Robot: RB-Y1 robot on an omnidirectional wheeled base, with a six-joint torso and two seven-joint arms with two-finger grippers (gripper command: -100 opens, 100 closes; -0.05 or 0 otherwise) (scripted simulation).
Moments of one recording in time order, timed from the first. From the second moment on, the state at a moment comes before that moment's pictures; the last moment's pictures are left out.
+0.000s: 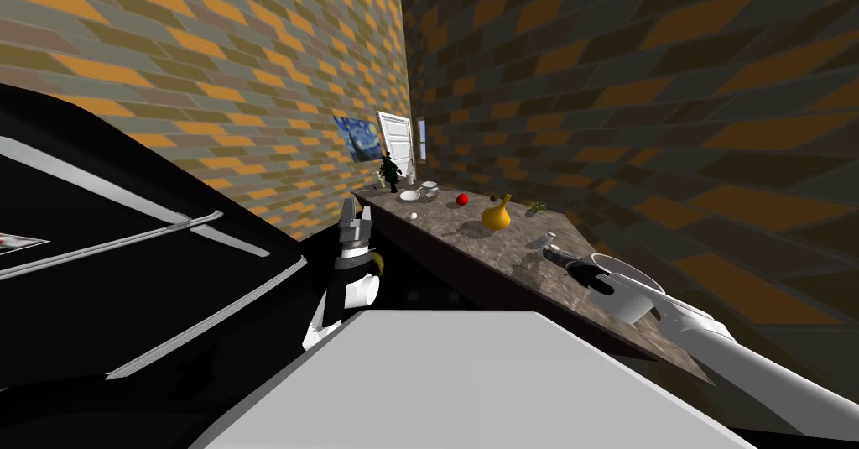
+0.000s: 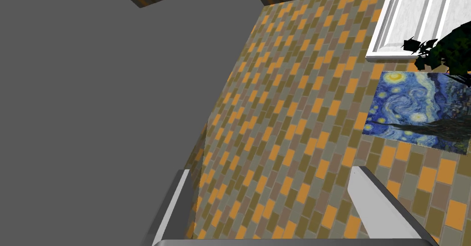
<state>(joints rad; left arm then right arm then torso) 0.50 0.04 -0.03 -2.32 0.03 -0.45 -0.13 0.32 -1.11 0.13 -1.26 0.13 0.11 0.19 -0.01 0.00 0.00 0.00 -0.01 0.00</state>
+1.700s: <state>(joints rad) 0.50 0.04 -0.03 -2.32 0.03 -0.45 -0.13 0.00 -1.00 0.36 -1.60 -0.03 0.58 0.46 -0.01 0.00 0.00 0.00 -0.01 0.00</state>
